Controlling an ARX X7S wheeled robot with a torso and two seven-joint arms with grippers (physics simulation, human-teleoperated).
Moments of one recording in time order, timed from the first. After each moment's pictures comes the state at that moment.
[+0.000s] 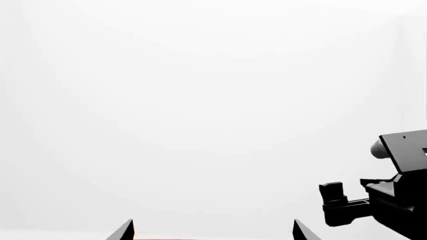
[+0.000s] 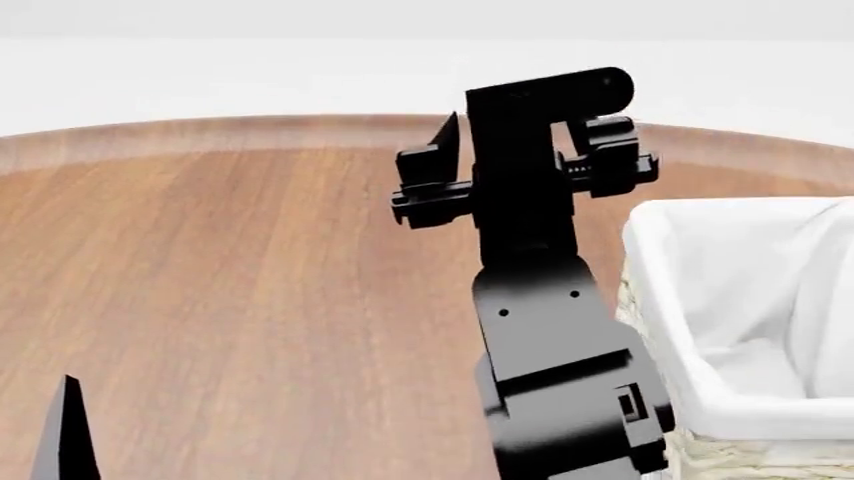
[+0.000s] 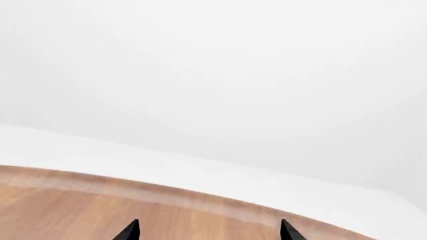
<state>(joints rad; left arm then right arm) 0.19 -0.35 0.18 0.82 -0.26 -0.08 -0.34 0.98 0.06 -0.32 0.41 0.12 0.46 0.18</state>
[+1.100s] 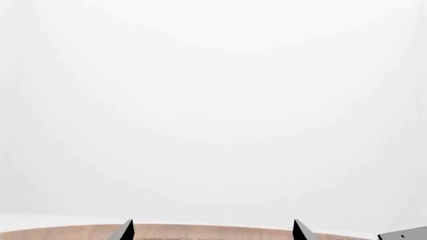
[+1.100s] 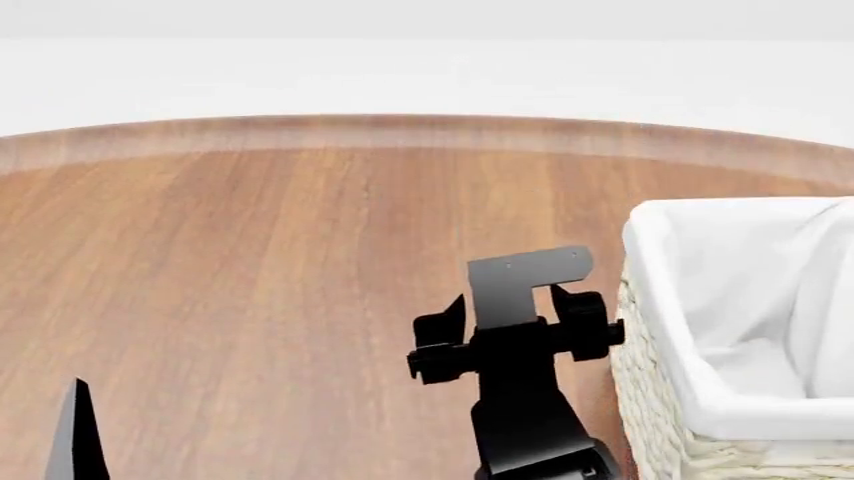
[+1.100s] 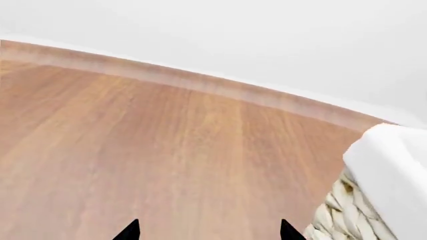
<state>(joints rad) 0.18 -0.35 0.20 0.78 -0.25 -0.10 -0.39 1.03 0.00 -0.81 1.29 0.58 -0.06 0.22</state>
